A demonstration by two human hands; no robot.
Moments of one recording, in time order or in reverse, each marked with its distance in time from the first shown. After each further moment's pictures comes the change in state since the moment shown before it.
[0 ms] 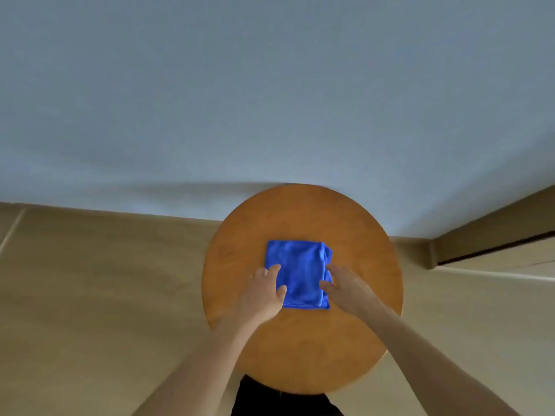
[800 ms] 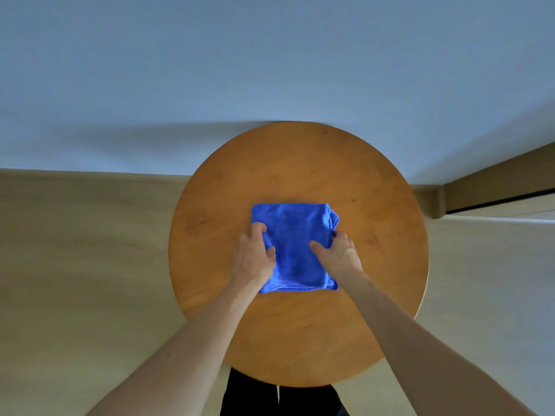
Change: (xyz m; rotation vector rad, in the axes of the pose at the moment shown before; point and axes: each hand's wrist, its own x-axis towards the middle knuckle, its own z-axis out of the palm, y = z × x) left_hand 0.126 -0.053 0.067 -0.143 0.120 -0.152; right_hand 0.116 0.027 0.080 0.441 0.114 0.395
